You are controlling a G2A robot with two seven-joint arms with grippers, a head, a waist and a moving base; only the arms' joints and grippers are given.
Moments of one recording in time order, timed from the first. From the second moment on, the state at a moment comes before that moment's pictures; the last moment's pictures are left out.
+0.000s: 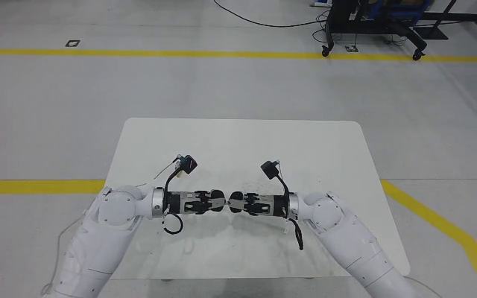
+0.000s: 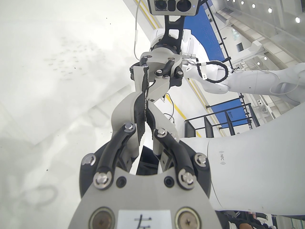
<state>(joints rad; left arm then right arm) 1.27 -1.05 -1.26 -1.62 -0.10 -0.49 -1.19 -1.23 -1.20 0.99 -1.42 0.06 -0.67 0.83</state>
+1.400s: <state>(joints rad) 1.37 -1.05 -1.30 -1.77 0.98 -0.11 -0.82 -1.26 -1.17 1.11 -1.39 0.08 -0.73 0.75</state>
